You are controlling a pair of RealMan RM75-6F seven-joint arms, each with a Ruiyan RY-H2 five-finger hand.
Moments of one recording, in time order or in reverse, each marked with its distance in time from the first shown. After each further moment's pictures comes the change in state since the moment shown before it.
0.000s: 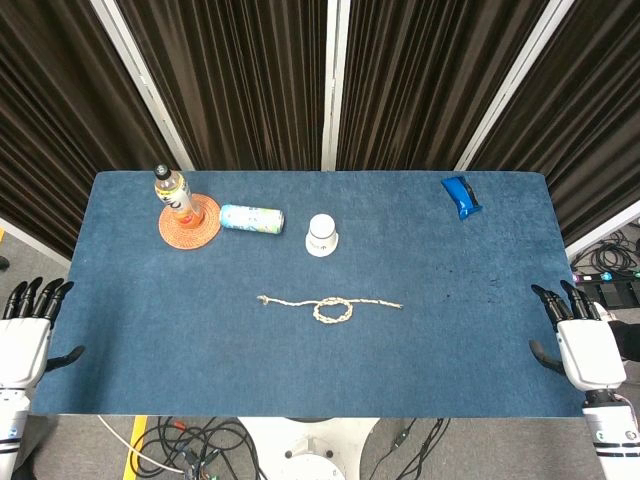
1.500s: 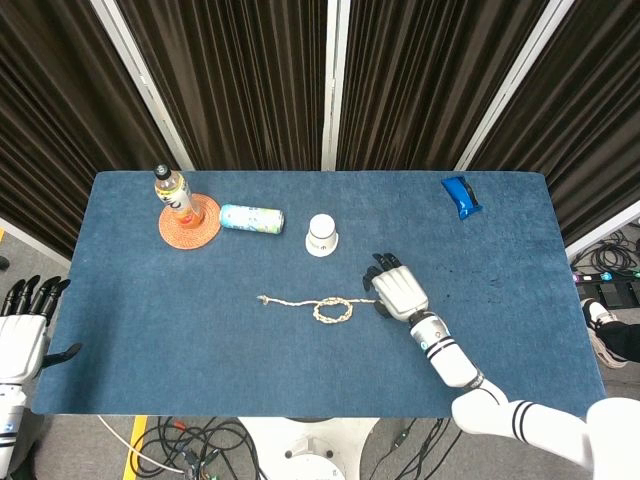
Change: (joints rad) left arm -0.013 -0.026 -0.004 0.098 -0.004 -0.027 -0.097; right arm 0.566 -0.593 0.130 0.391 0.224 -0.543 -0.248
